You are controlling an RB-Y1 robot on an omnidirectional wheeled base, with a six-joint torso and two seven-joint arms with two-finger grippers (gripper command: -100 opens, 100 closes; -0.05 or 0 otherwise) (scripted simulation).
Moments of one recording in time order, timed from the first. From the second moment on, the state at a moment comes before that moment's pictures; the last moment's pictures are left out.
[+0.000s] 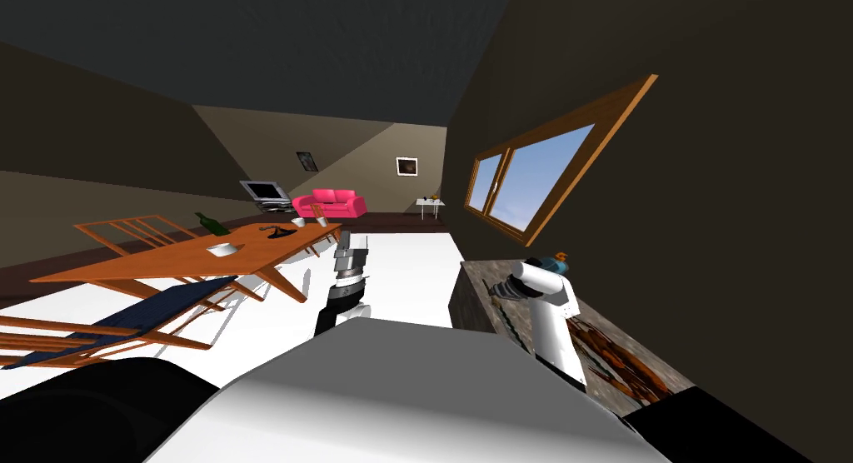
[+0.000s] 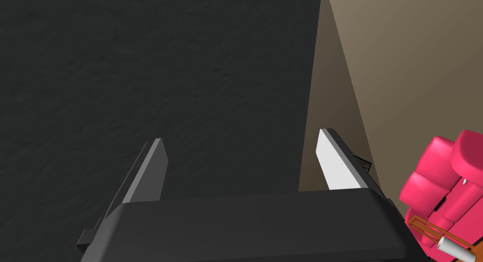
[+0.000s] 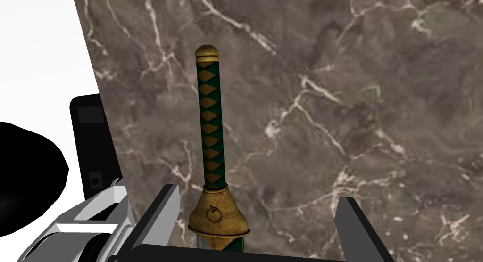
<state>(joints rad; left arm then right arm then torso) 0.54 -0.03 -0.04 -2.23 0.11 -0.64 -0.12 -0.17 -0.26 -0.51 -1.81 -0.22 1.89 -1.25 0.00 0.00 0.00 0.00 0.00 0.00</state>
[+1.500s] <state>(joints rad) 0.54 -0.03 -0.04 -2.23 0.11 -0.64 -0.12 -0.39 -0.28 -0.53 -1.43 -0.14 1.71 -1.16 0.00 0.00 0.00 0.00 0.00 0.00</state>
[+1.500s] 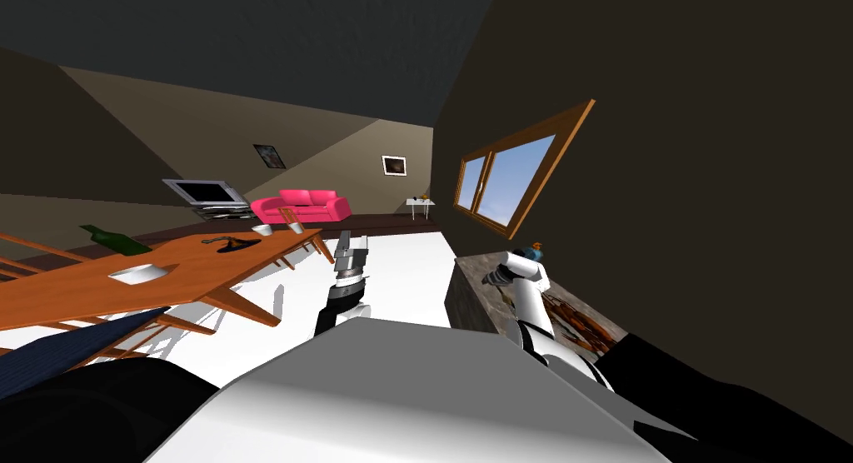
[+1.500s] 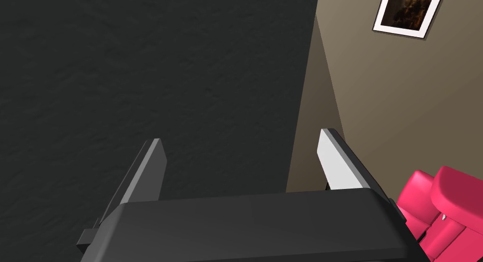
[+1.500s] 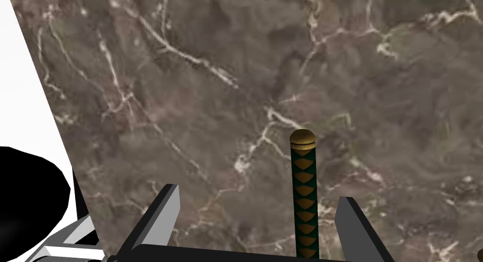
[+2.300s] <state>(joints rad) 0.54 -0.03 -0.04 -2.23 0.11 -0.64 -0.12 -0.50 -0.30 -0.55 -1.22 -0.10 1.62 -1.11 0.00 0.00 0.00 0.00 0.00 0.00</state>
